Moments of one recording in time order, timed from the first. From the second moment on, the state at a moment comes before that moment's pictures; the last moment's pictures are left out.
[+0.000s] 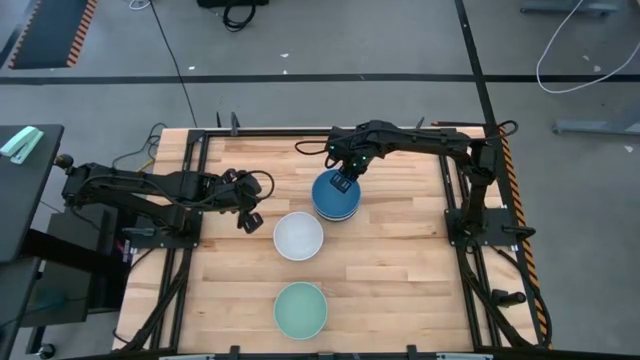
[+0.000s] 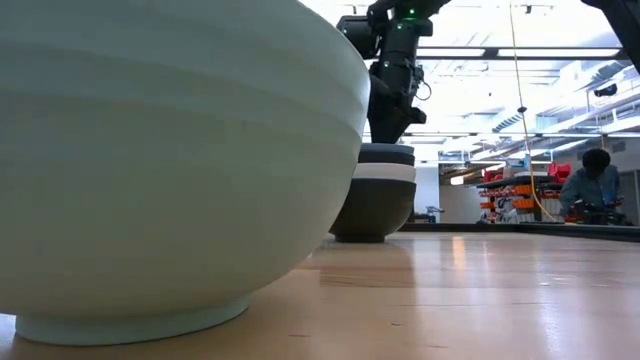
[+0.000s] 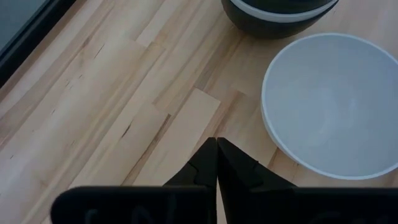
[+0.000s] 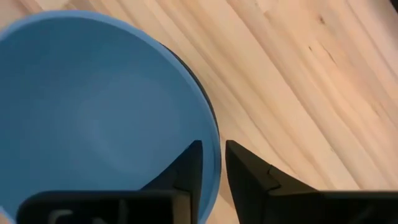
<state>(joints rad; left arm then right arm) -0.06 1.09 0.89 -0.81 -0.37 -0.49 -0.32 1.86 1.64 -1.12 0.03 0.36</state>
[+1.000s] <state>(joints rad) 0.03 1.30 0.89 -0.59 -0.10 -0.41 0.12 1.48 1.56 -1.26 0.29 0.61</state>
